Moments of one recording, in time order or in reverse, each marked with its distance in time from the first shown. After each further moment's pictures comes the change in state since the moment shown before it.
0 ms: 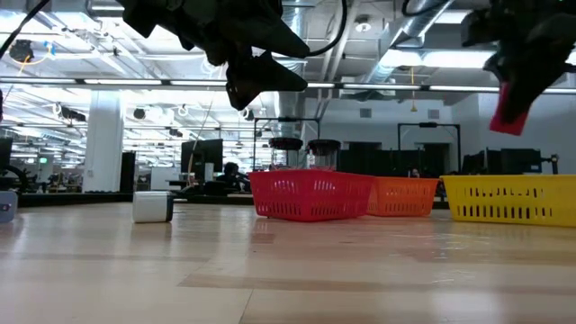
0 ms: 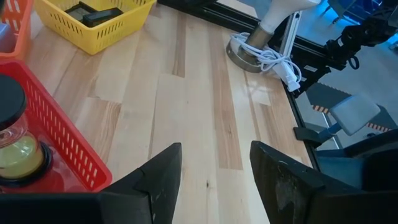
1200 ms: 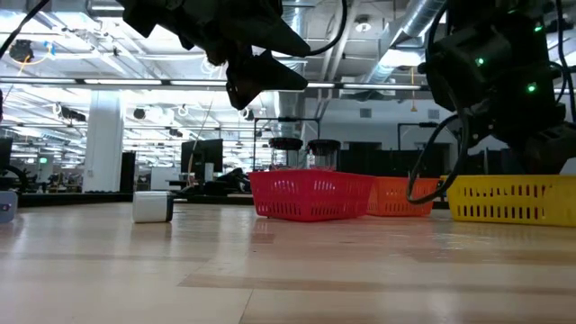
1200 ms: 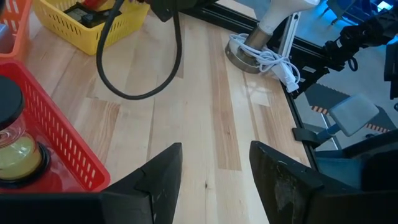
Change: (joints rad) left arm -0.002 0.000 0.000 0.004 0.000 -0.004; right arm -0.116 0.523 0.000 -0.131 -0.078 0.007
